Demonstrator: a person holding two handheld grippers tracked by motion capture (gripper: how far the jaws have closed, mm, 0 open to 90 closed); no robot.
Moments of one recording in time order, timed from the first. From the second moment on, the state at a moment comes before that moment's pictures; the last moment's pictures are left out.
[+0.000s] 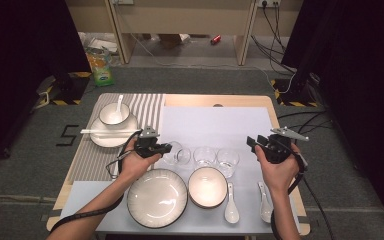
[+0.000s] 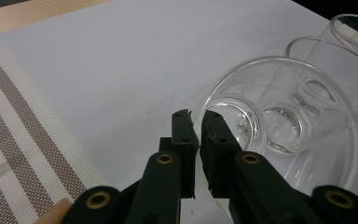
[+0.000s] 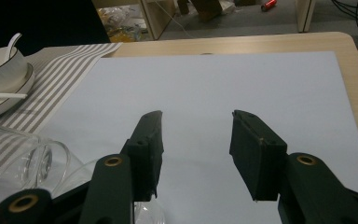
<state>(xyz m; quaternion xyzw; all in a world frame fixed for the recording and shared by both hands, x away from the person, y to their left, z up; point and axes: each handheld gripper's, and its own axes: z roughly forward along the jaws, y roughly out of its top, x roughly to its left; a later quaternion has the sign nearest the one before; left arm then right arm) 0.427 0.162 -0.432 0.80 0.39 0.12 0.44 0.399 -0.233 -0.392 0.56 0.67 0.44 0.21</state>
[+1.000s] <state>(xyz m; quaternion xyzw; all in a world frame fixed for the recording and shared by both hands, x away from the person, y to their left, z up) 0.423 0.176 -0.421 0.79 0.39 0.14 0.45 0.399 -0.232 -0.391 0.55 0.67 0.45 0.22</state>
